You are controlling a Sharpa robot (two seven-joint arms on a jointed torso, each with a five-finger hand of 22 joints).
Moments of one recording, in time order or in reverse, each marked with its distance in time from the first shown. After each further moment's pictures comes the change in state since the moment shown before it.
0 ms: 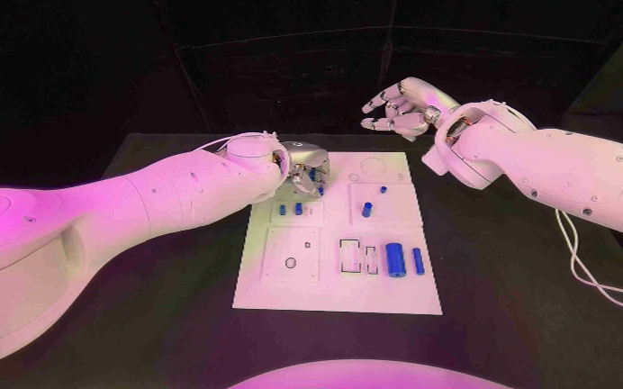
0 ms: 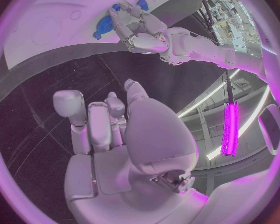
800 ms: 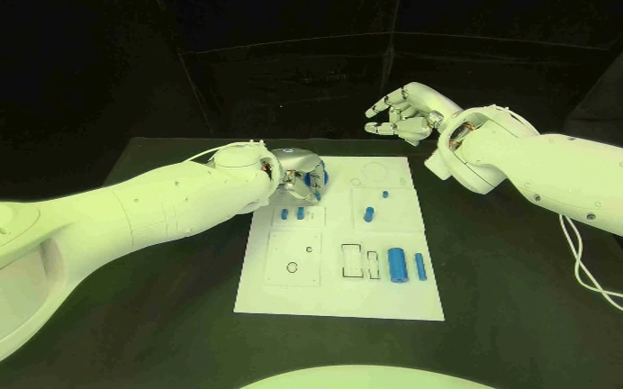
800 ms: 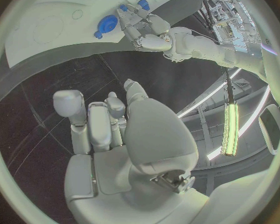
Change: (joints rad) left arm -0.017 -0.073 0.019 0.068 0.058 -0.054 0.014; left_hand -0.008 0.008 0.034 -0.009 0.000 0.035 0.001 -0.012 0.002 0.044 -0.005 -0.024 -0.002 0.000 -0.007 0.004 -0.009 0.000 0.007 -0.007 0.034 0.038; right arm 0.000 -0.009 0.000 -0.001 0.000 0.000 -0.001; right_hand 0.004 0.004 0.000 0.000 0.000 0.000 0.000 0.000 0.000 0.004 -0.004 0.005 0.002 0.000 0.000 0.000 0.001 0.000 0.000 0.000 0.000 0.000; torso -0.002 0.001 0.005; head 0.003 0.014
